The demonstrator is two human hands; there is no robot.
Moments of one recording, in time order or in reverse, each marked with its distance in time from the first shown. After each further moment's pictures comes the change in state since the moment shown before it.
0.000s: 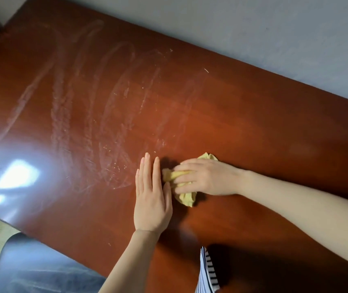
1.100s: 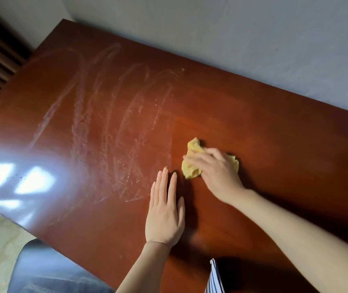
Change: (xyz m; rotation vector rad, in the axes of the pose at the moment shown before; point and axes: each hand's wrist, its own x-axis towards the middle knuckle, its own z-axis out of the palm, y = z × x) left_hand 0.005 0.004 -0.005 0.049 -0.153 0.013; right_hand 0.020 0.004 0.004 0.002 0.188 0.789
